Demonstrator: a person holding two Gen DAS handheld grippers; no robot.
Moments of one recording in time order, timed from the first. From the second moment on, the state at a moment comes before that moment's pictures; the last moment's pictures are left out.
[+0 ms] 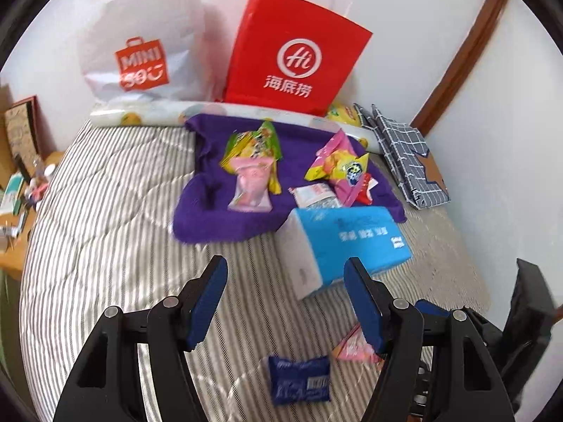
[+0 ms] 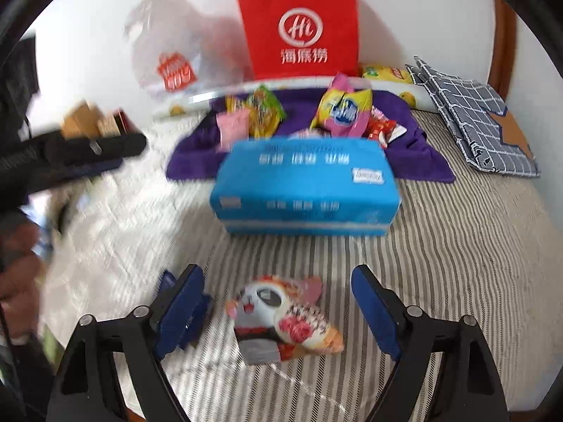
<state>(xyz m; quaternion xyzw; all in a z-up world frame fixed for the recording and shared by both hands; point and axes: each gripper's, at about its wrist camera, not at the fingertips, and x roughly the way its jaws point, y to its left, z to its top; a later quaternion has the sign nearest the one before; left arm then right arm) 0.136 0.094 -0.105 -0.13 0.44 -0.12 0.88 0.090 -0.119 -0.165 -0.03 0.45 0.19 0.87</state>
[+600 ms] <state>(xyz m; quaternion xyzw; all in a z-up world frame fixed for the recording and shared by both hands) 0.090 0.095 -0.142 -0.12 0.48 -0.09 0.87 0.073 -0.121 -0.186 -0.02 0.44 0.18 0.88</state>
